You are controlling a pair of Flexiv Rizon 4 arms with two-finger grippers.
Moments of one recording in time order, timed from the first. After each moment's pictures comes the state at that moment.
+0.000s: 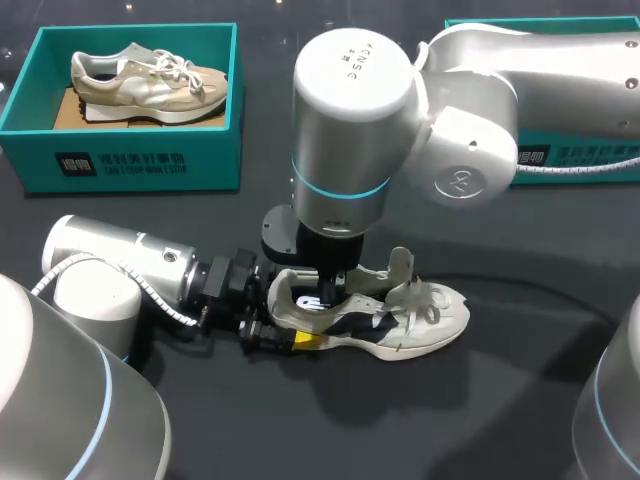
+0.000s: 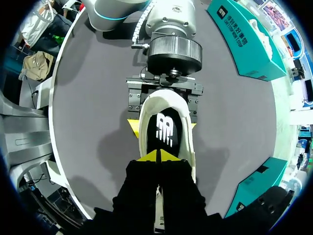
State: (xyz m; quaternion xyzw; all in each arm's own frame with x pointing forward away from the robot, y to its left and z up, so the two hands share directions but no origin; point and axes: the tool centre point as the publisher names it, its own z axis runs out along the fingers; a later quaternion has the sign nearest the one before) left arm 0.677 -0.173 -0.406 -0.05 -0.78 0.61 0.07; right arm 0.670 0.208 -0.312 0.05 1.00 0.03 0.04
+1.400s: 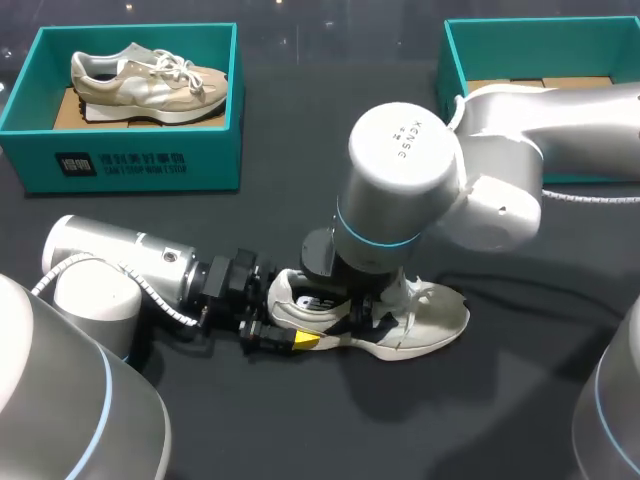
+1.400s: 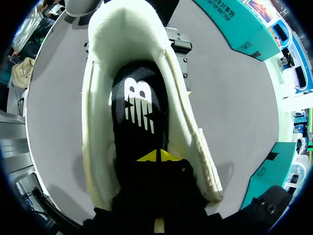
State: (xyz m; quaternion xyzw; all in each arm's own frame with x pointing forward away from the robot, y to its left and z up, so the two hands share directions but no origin) left arm 0.677 -0.173 -0.406 -0.05 -0.78 0.61 0.07; right arm 0.697 0.169 -0.386 0.10 0.99 0.05 0.08
